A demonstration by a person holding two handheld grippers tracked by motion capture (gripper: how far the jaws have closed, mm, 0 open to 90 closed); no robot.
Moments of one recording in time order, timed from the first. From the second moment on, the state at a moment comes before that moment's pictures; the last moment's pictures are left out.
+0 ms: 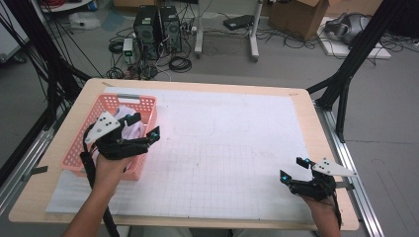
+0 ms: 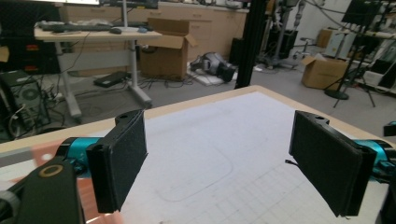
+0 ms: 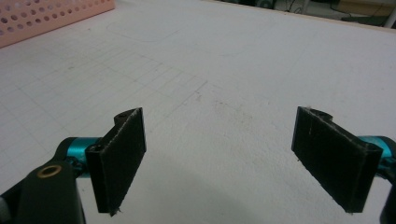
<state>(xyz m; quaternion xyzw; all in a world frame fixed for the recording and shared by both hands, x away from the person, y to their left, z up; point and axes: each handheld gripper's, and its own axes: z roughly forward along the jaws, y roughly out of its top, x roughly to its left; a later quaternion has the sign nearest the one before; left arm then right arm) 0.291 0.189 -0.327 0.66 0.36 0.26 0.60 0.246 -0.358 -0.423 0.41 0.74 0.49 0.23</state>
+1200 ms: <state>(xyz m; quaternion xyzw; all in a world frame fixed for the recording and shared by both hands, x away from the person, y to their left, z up) 0.381 0.264 -0.396 0.75 0.58 0.18 0.27 0.247 -0.356 -0.424 0.41 0.75 0.48 0.23</state>
